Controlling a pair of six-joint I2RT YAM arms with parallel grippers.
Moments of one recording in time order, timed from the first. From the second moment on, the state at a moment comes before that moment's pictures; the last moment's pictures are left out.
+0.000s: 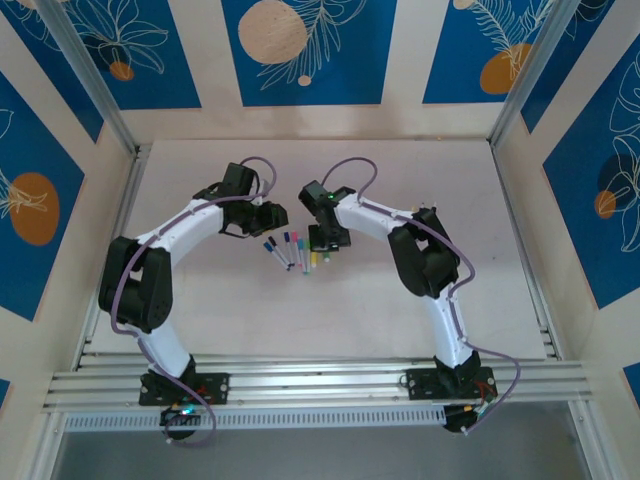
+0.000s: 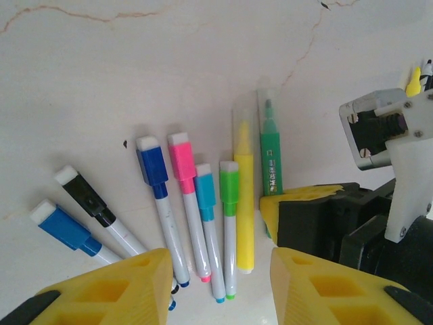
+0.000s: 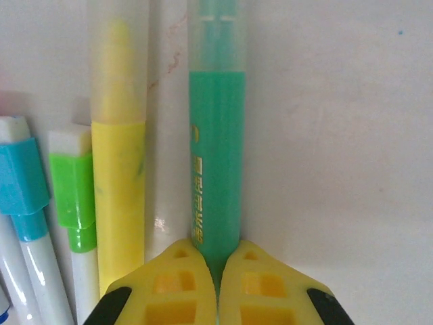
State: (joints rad) left arm -0.36 1.74 1.26 -0.53 0.41 -0.55; right arm 0.66 2.15 1.63 -0.87 0.02 0.55
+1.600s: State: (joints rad) left arm -0.39 1.71 1.26 -0.41 0.42 -0.68; right arm 0.72 1.89 1.50 -0.65 -0.31 0.48
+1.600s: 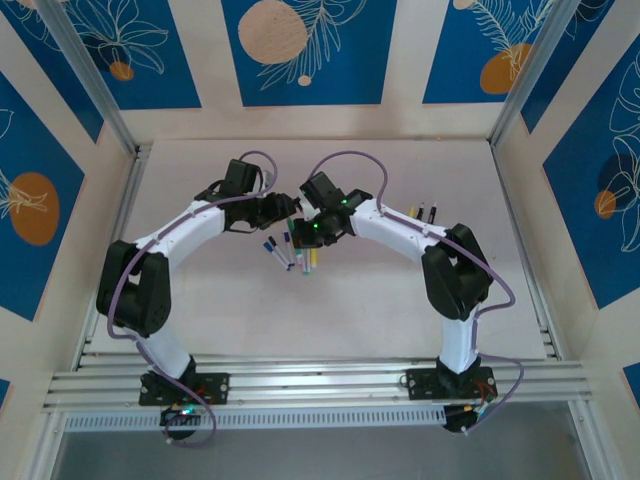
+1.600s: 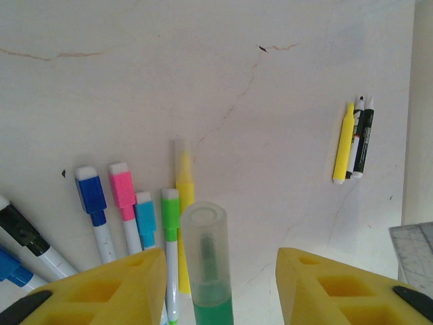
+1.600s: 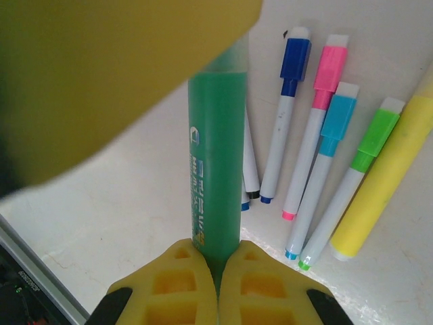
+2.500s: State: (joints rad) left arm -0.39 1.71 1.22 -0.30 0.49 -0.75; right arm 0.73 1.84 1.49 -0.65 -0.32 0.48
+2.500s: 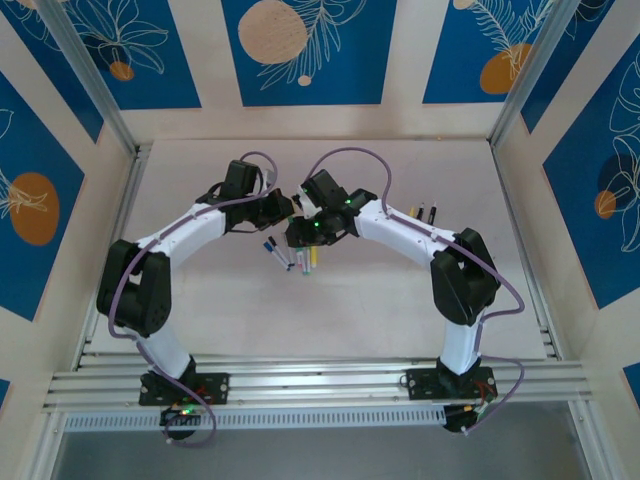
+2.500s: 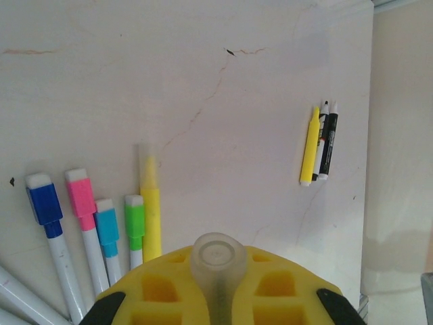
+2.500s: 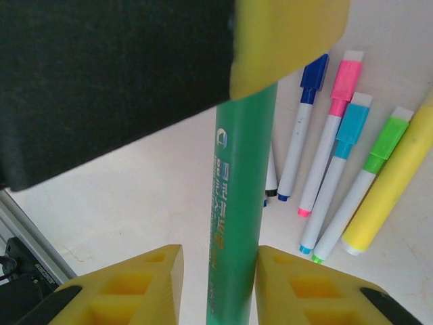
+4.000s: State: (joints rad) left arm -0.17 2.02 1.80 -0.64 0.29 -0.56; right arm 0.67 1.44 1.16 -0.78 -0.15 0.54
